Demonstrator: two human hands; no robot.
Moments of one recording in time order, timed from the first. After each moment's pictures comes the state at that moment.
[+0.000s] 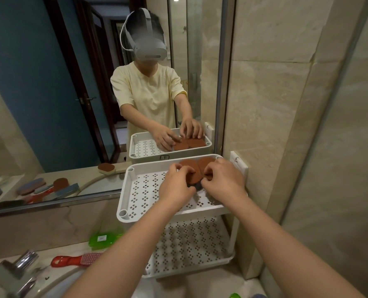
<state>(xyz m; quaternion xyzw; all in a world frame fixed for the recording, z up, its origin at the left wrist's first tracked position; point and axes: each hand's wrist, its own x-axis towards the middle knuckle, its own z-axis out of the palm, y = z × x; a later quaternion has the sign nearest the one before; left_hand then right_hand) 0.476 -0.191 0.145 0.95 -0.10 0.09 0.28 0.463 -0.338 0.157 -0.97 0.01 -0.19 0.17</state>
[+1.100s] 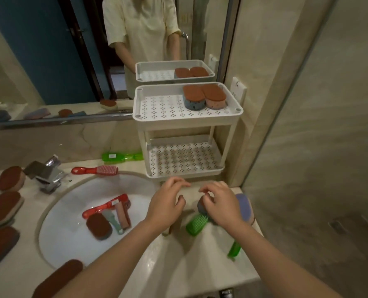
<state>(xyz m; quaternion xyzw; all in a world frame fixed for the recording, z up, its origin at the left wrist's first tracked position) 0.258 -0.122 -0.019 0.91 -0.20 0.07 0.35 0.238 -0.309 -0.014 -0.94 -0.06 -0.12 0.30</state>
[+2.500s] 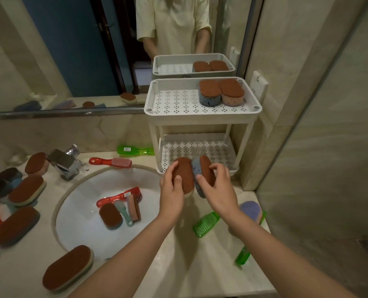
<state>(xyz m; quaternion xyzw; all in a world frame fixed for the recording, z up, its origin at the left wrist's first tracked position) 0.264 -0.149 -0.009 0.76 0.08 0.10 0.64 0.274 -0.286 -0.005 -0.89 0.01 -0.09 0.46</state>
